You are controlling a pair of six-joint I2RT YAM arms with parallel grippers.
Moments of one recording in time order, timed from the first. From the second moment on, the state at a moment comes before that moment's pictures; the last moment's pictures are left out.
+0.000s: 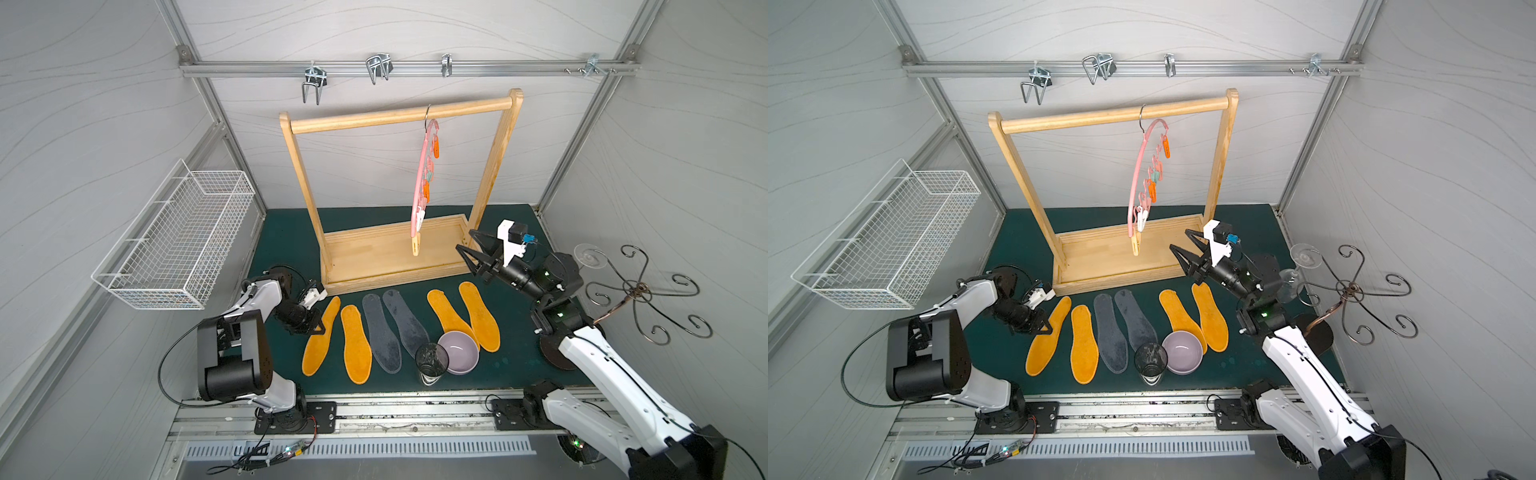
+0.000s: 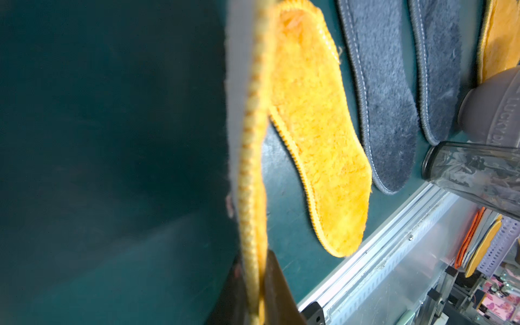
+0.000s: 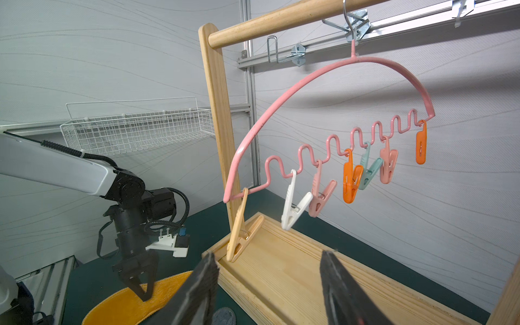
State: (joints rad) left arm 0.23 1.51 0.84 -1.05 0.50 0.51; right arm 0.43 0.90 0.76 0.32 -0.53 0.08
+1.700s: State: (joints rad) left arm 0.24 1.31 0.83 -0.99 0.42 0.53; right arm 0.48 0.91 0.71 0.10 -0.22 0.10
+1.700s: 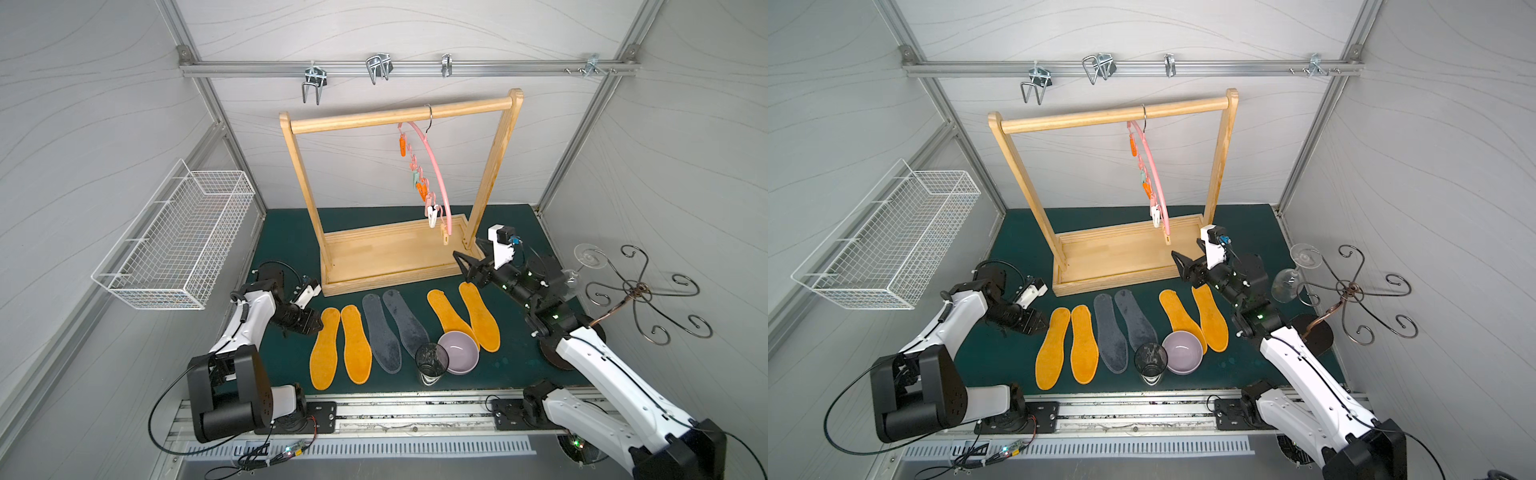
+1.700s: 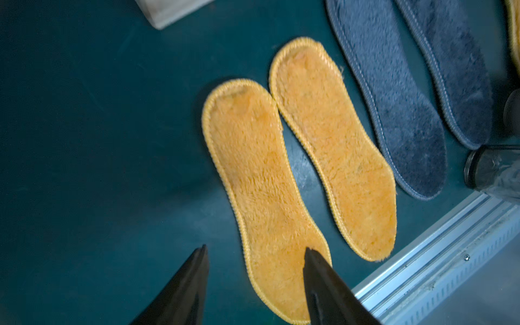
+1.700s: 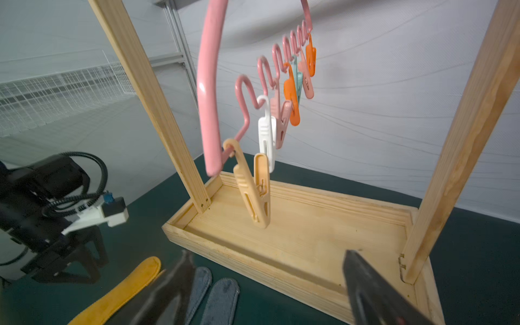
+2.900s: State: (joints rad) left arm 0.16 1.36 0.39 0.42 0.41 0.02; right arm 0.03 1.19 0.32 0.51 -0.12 0.00
